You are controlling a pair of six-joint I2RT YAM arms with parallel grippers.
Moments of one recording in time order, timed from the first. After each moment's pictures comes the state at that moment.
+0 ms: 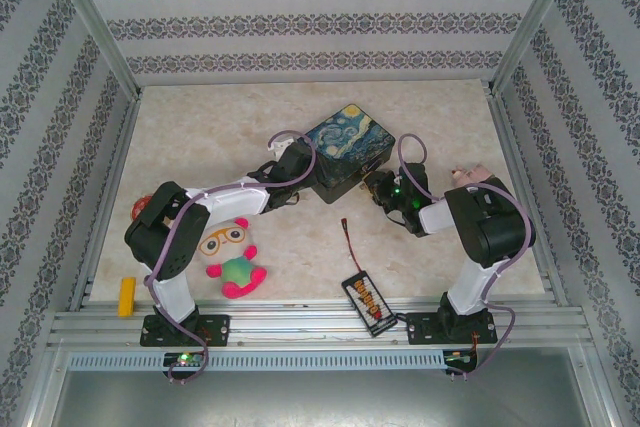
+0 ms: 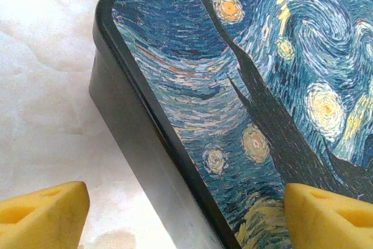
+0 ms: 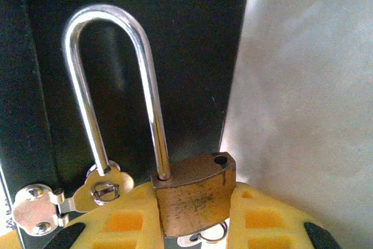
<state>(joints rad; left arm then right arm) -0.63 1.80 1.07 -0.03 -0.25 -0.88 0.26 1.78 0.53 0.72 -0.35 1.28</state>
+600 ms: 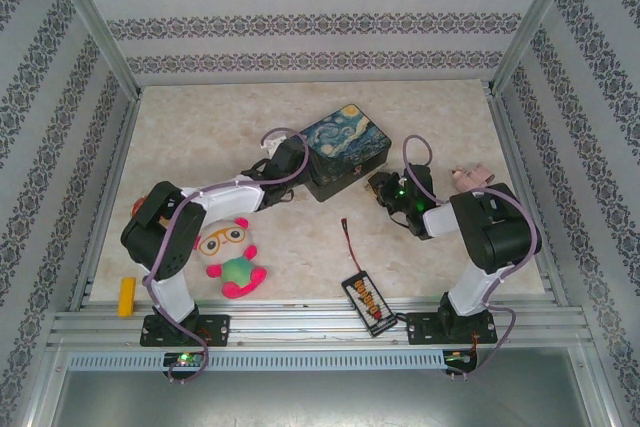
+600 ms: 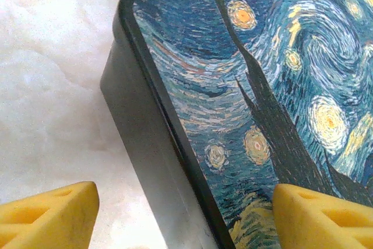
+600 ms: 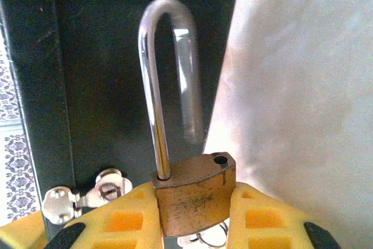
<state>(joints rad) -0.59 1.79 1.06 -0.02 -0.25 -0.87 0.24 1.72 0.48 0.71 -0.34 1.26</state>
